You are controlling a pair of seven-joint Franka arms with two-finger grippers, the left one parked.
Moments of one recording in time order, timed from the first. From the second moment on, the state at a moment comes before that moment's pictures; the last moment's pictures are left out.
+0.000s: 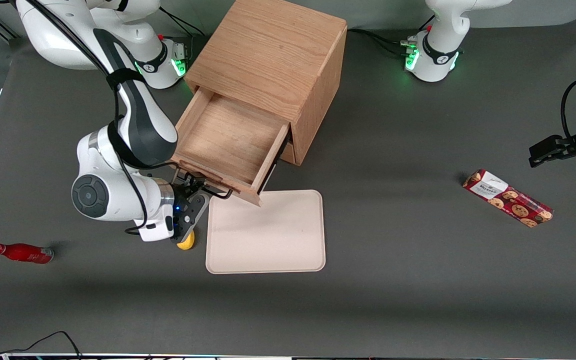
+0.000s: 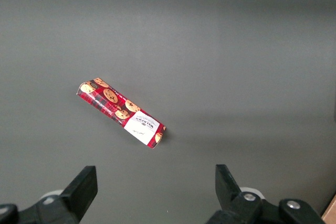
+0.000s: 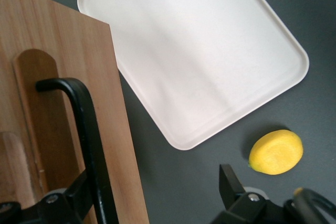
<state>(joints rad) 0.24 0.54 0.10 -1.41 0.20 1.76 -0.66</state>
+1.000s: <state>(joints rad) 0.20 0.58 0.09 -1.36 0.20 1.79 -0.73</state>
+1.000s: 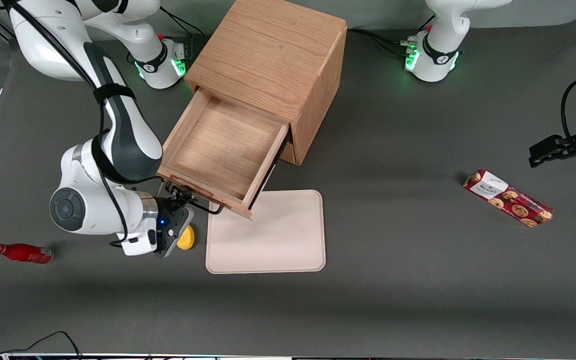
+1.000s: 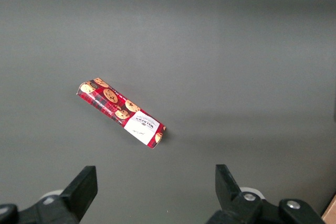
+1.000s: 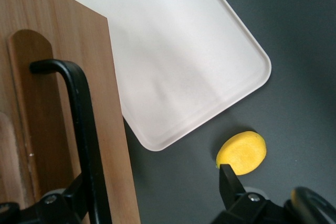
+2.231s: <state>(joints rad) 0.18 0.49 0.09 -1.29 0.20 1.78 -0.74</state>
